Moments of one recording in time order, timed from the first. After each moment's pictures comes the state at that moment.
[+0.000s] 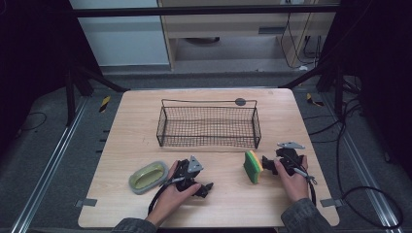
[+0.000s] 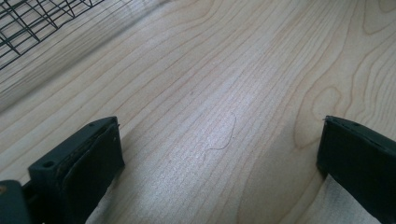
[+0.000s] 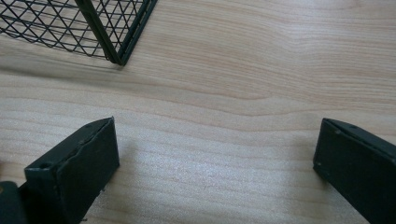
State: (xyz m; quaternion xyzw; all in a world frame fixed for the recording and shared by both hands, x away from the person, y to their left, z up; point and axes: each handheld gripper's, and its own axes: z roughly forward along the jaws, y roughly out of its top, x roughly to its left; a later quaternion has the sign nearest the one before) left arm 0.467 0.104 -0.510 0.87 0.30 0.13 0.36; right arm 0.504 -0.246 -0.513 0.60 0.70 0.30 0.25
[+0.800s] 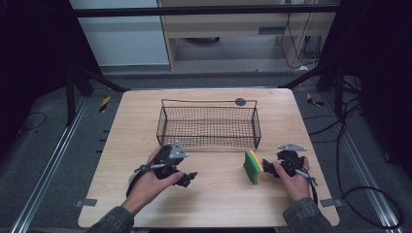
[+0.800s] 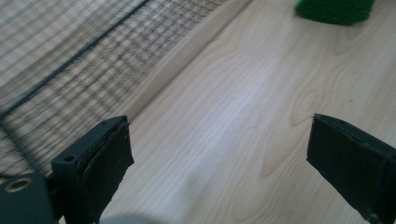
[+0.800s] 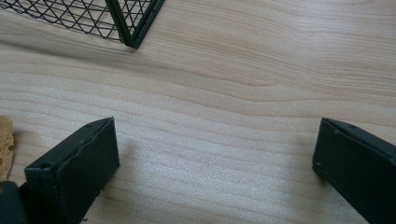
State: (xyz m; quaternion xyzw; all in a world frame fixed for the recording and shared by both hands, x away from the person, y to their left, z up) left arm 0.467 0.155 -0.411 0.89 0.29 0.16 0.31; right arm 0.496 -0.250 -0.512 0.58 0.72 0.30 0.24
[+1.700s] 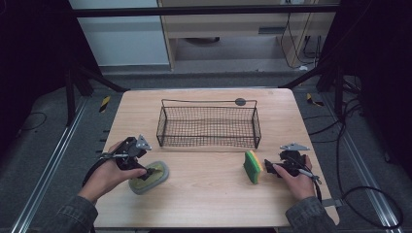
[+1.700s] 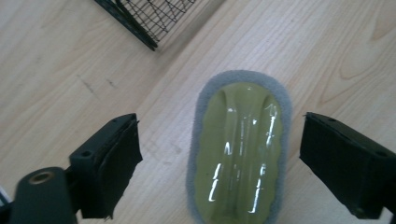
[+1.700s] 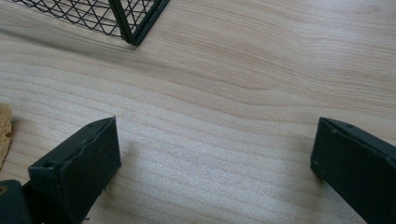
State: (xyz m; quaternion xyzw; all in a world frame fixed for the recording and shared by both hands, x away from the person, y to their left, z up) left arm 0.485 0.242 -0.399 0.93 0.30 0.15 0.17; right arm 0.498 -0.260 -0.512 0.55 0.74 0.32 0.24
